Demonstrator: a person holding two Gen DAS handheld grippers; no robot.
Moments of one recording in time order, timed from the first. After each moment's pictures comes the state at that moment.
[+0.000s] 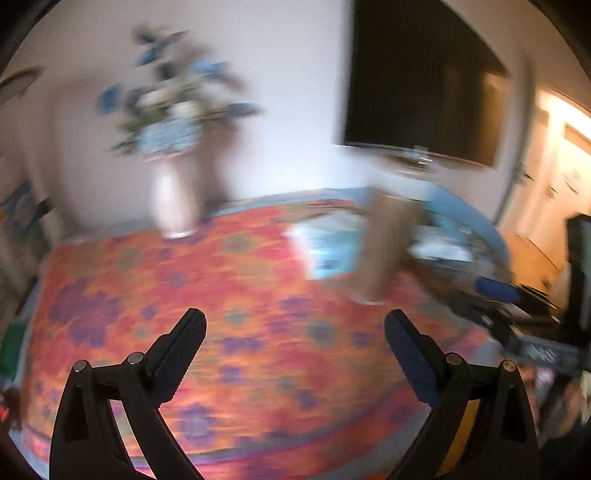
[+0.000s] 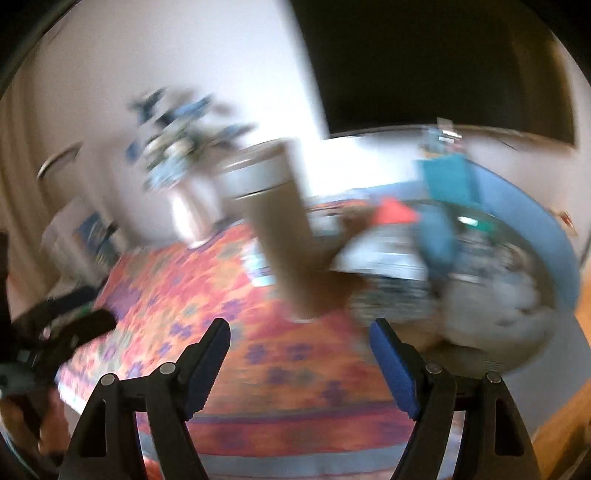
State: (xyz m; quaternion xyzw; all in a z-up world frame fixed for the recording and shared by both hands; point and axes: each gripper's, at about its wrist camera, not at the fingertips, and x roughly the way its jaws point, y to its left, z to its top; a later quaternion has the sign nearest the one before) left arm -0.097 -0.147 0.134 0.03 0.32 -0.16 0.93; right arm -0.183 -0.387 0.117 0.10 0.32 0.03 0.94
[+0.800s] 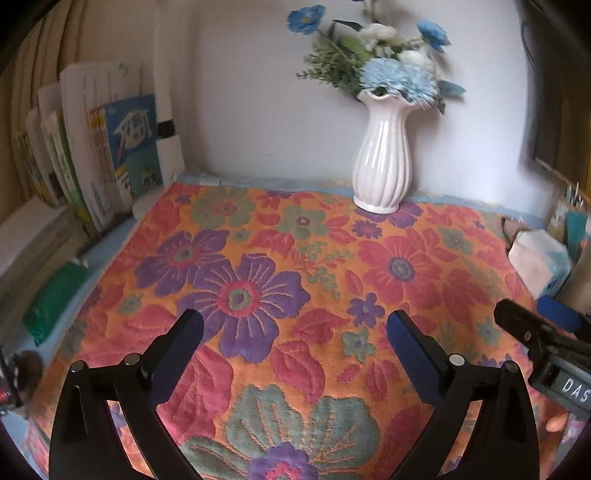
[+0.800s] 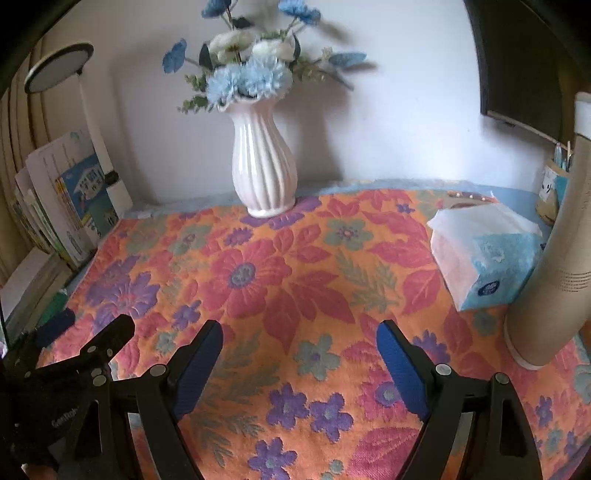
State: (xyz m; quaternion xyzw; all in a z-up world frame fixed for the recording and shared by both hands) left arm -0.013 0.005 0.043 -0.02 0.31 0.03 0.95; right arm -0.025 -0.182 0.048 0.06 0.34 0.02 0.94
